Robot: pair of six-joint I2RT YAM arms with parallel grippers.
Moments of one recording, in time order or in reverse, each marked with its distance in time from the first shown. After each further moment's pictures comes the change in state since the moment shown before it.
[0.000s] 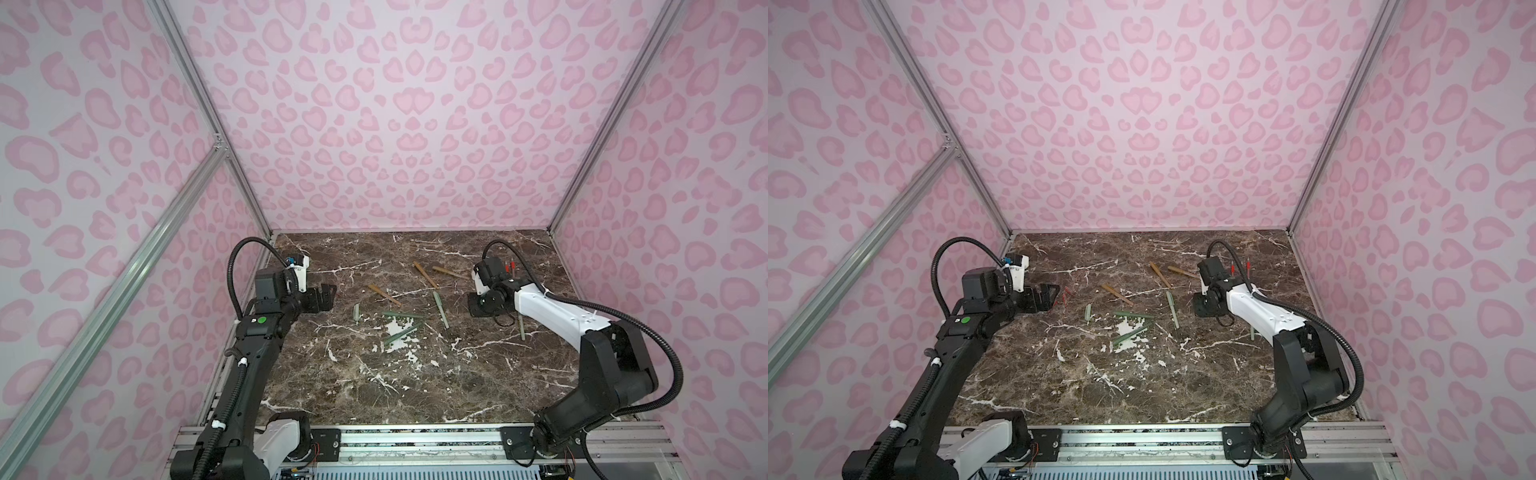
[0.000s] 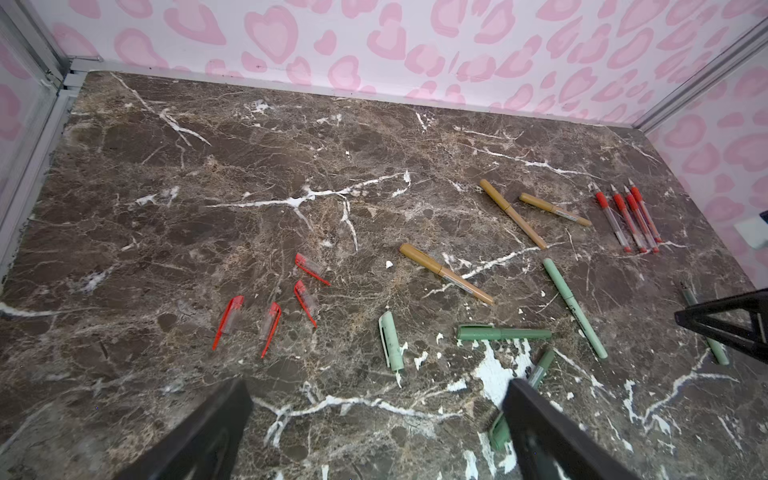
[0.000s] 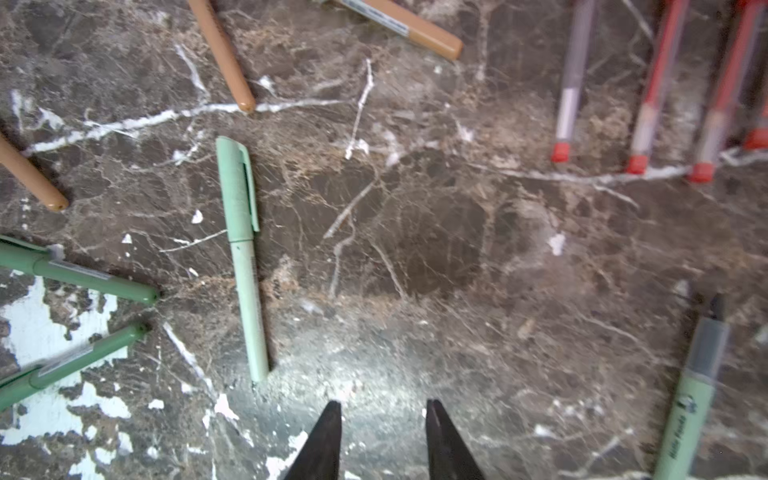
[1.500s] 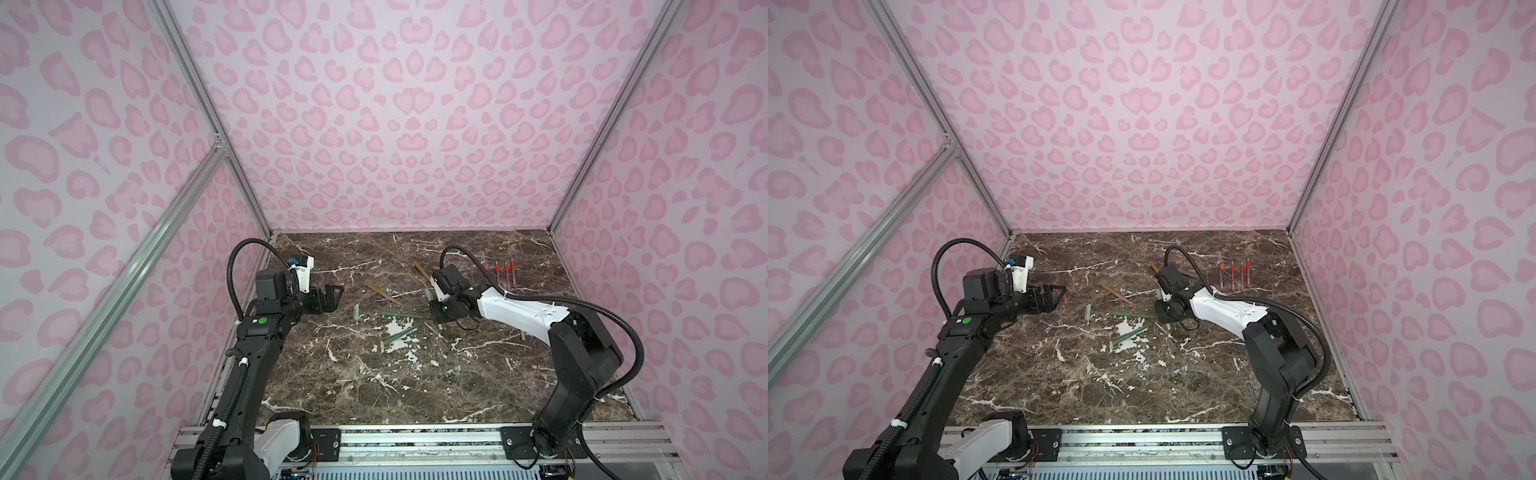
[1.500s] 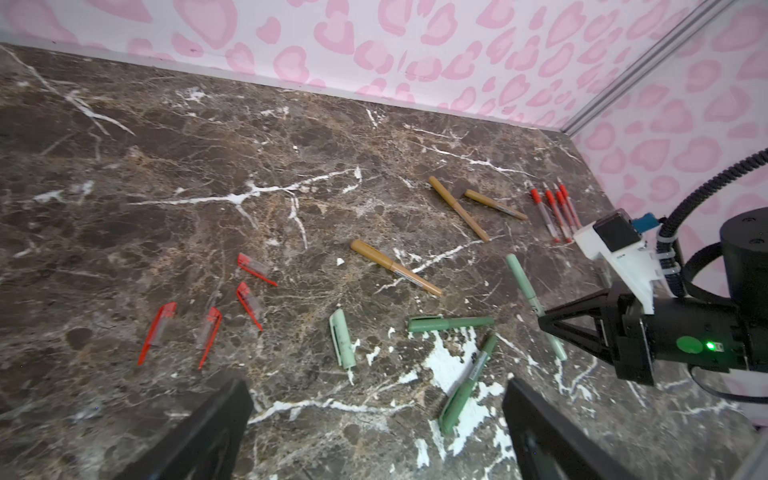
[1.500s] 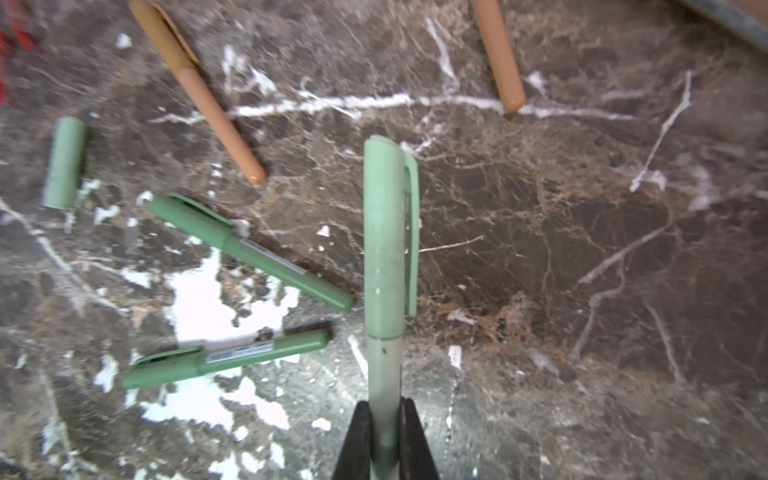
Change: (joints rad) left arm 0.001 0.002 -0.017 0.027 0.187 -0.056; right arm 0.265 0.077 0.061 0.135 -0.048 0.107
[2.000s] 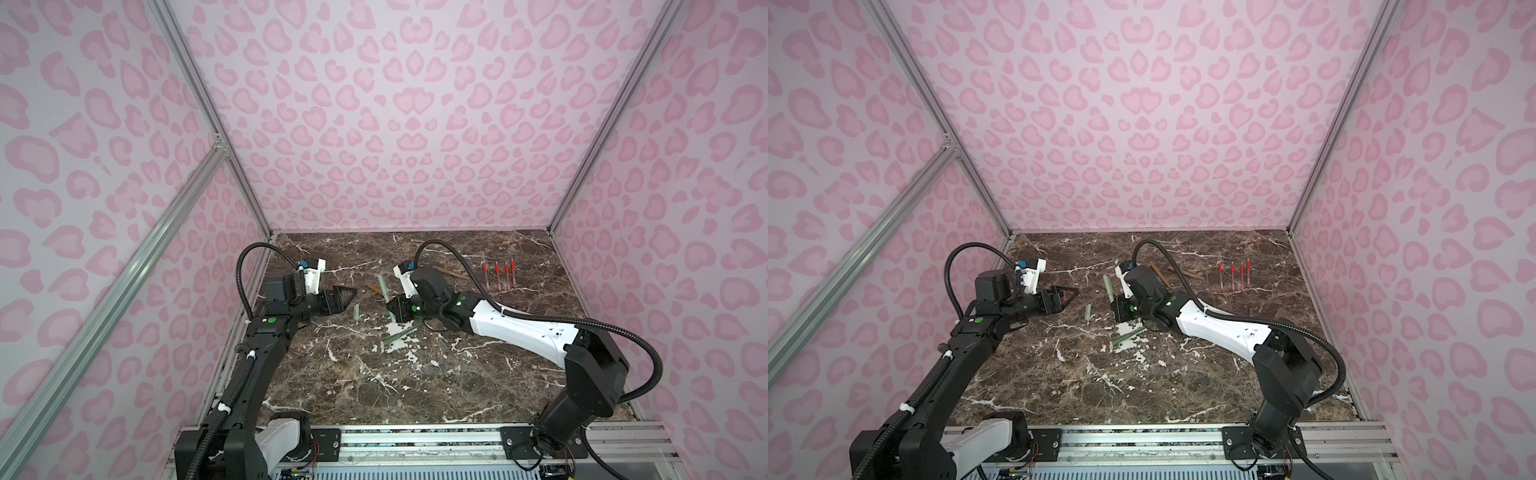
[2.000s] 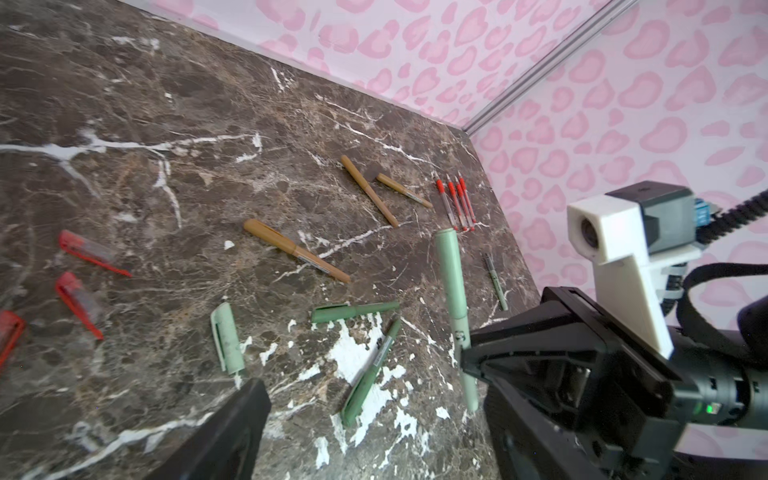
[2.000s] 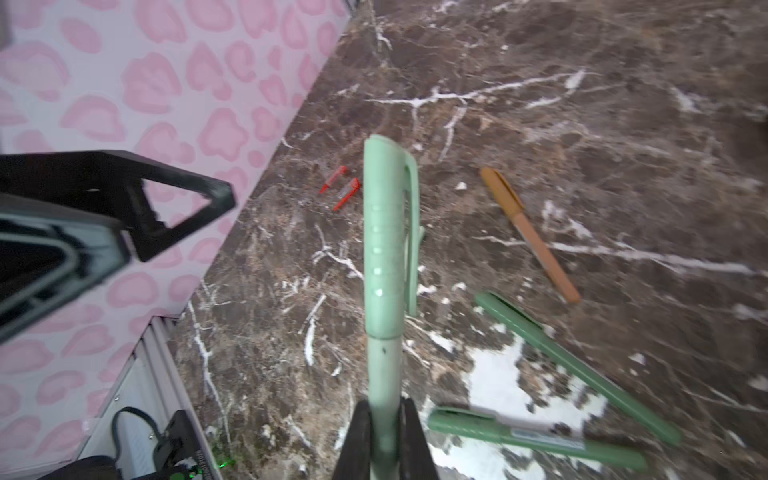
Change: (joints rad) left arm -0.066 0.054 -0.061 0.139 0.214 -0.203; right arm 0.220 -0.020 0.092 0.316 -0.132 0.143
